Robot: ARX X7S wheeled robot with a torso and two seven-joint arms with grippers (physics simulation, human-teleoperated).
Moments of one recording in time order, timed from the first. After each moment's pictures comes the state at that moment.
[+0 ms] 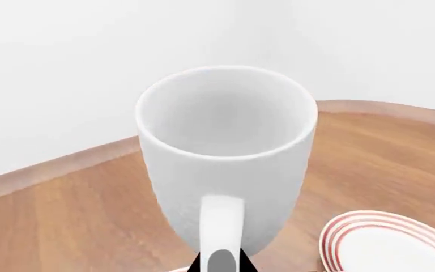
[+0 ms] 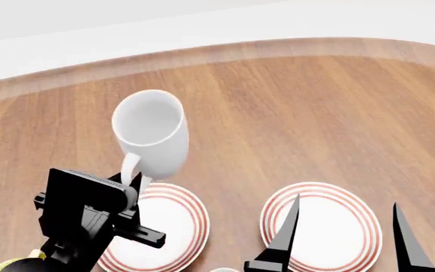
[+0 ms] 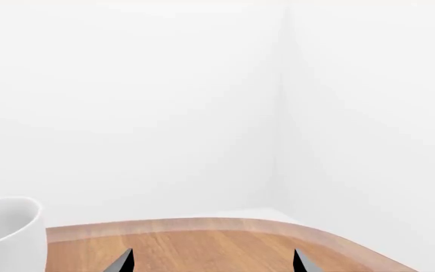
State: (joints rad) left arm -0.51 -0.15 0.34 -0.04 -0.25 -0.45 -0.03; right arm 0.02 0.38 -0.25 -0.90 0.20 0.56 0.59
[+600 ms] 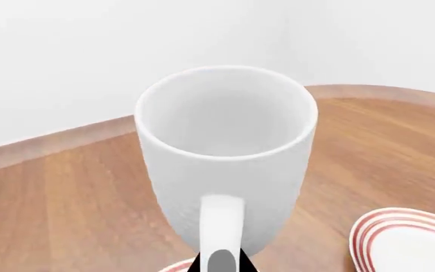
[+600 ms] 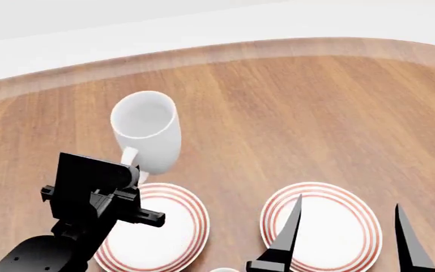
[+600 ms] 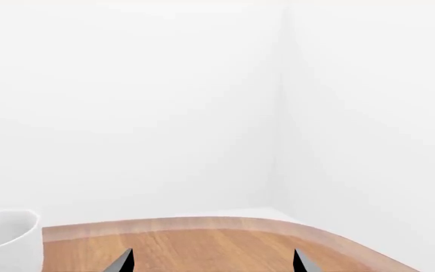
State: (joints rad) left arm -0.65 -0.10 0.33 -0.38 -0.27 -0.35 -0.02; right arm 0.02 0.39 -0.25 -0.90 0.21 0.56 0.60
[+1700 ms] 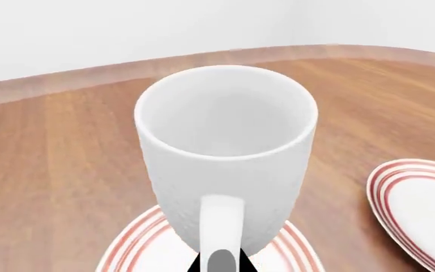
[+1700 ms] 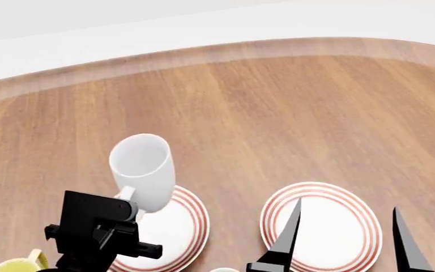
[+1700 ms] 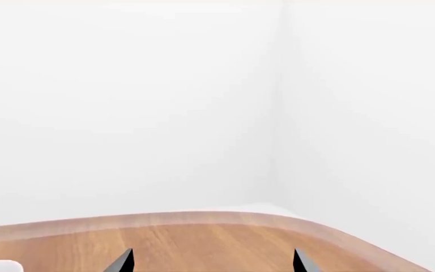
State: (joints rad) left arm -0.62 -0.09 0.36 -0.64 -0.30 -0.16 -0.02; right arm 0.01 0.40 -0.26 -0.87 0.21 0.53 0.61
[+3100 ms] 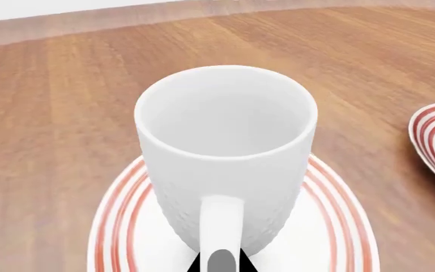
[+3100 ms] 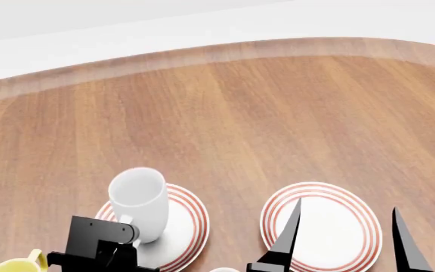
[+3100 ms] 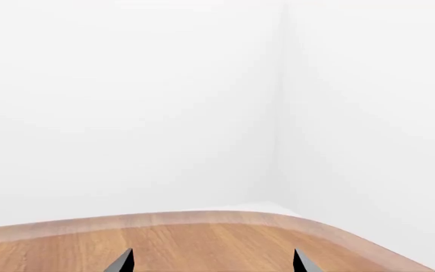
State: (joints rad) left arm -0.72 -0.03 0.40 -1.16 -0.32 0.12 0.02; right arm 0.01 0.41 -0.27 -0.86 0.23 0.52 0.63
